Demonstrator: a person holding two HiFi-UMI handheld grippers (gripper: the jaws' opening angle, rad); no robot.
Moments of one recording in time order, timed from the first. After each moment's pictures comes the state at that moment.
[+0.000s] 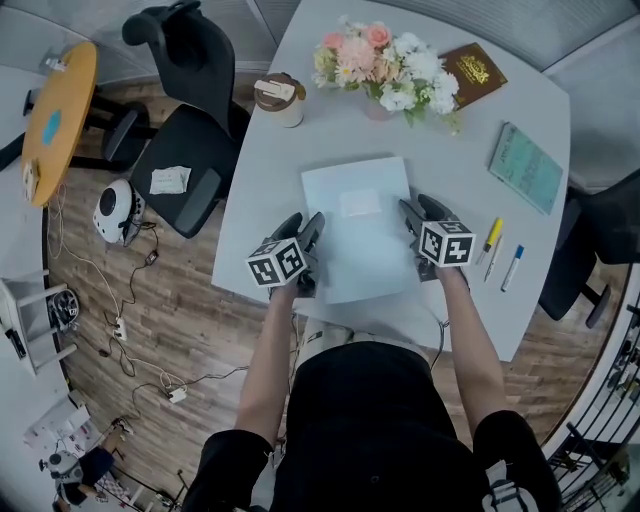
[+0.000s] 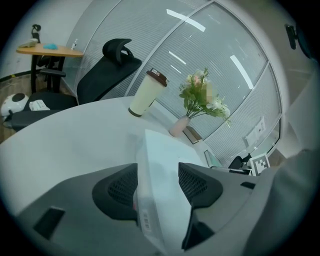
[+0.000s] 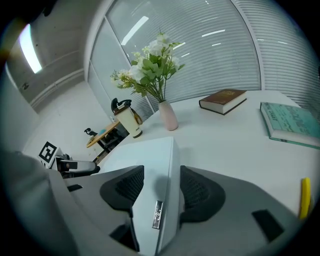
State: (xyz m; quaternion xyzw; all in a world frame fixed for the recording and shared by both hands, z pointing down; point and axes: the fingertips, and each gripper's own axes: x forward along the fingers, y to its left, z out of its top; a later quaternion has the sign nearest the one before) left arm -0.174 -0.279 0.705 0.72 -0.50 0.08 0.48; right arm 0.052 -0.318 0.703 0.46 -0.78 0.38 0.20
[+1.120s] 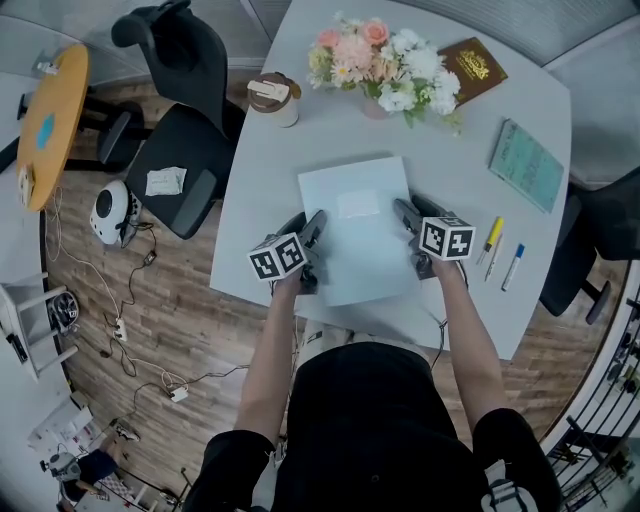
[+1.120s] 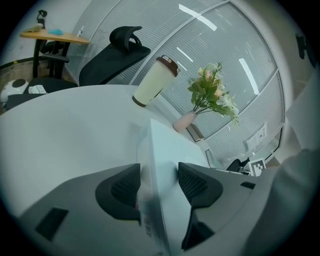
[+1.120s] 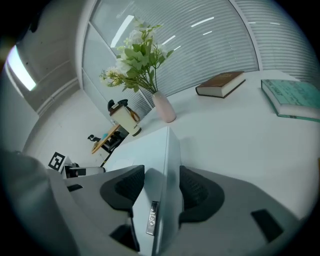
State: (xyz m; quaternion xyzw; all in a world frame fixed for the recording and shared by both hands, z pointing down) left arm -0.167 -0.290 0.734 0.70 -0.49 0.07 0.52; right arm 0.046 -0.323 0.731 0.44 -0.76 0.44 0.18
